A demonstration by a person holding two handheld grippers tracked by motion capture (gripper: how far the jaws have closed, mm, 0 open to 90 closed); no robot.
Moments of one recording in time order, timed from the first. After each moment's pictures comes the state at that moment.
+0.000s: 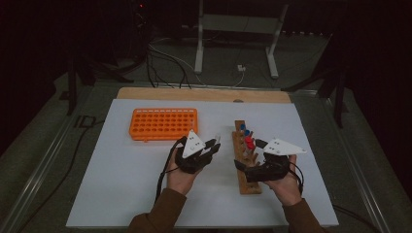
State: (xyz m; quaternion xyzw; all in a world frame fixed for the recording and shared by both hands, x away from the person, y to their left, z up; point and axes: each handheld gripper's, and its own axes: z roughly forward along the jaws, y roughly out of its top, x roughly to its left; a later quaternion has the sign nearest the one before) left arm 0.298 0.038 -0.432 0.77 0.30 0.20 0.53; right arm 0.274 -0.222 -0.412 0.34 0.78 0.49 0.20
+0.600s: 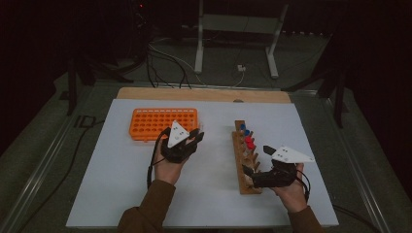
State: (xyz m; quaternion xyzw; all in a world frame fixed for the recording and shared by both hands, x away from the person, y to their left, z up) left arm 0.323 0.074 -0.430 0.75 0.34 0.24 0.52; right arm 0.263 -0.244 -0.431 0.36 0.77 0.48 0.21
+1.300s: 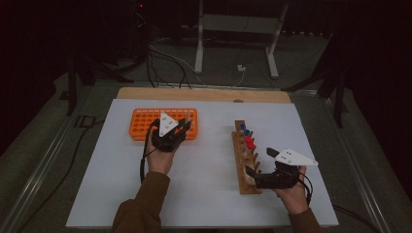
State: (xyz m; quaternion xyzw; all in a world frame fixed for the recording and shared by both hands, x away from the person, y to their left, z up) left arm 0.354 0.099 -0.439 0.73 0.38 0.28 0.50; right arm 0.260 -0.252 -0.440 0.38 0.76 0.49 0.21
